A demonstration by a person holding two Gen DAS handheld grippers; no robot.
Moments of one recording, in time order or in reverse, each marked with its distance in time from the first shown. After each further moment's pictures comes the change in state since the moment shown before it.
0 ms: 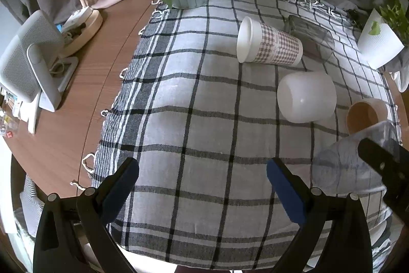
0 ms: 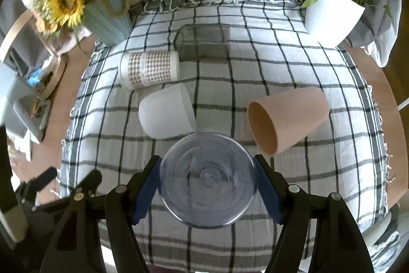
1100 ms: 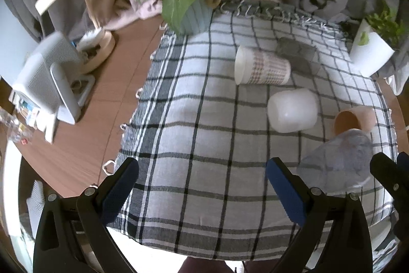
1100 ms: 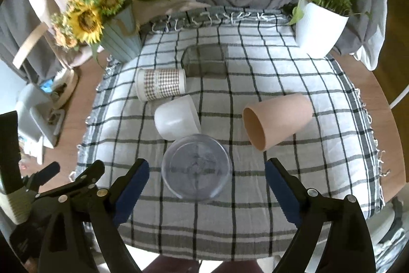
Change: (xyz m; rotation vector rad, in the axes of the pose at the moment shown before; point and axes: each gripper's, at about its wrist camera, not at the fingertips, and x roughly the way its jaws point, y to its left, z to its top) left arm -0.057 -0.008 -0.004 0.025 -0.112 0.039; right arm -0.055 -0.005 -0.016 0.029 -0.103 0.032
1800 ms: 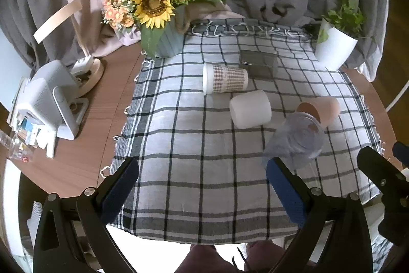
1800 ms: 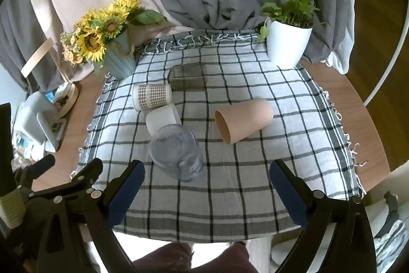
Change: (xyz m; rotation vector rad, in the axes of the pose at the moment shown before) left arm -0.056 -0.027 -0.024 0.090 -0.104 -0.067; right arm -0.066 -0.023 -0.034 0.022 -0.120 -0.057
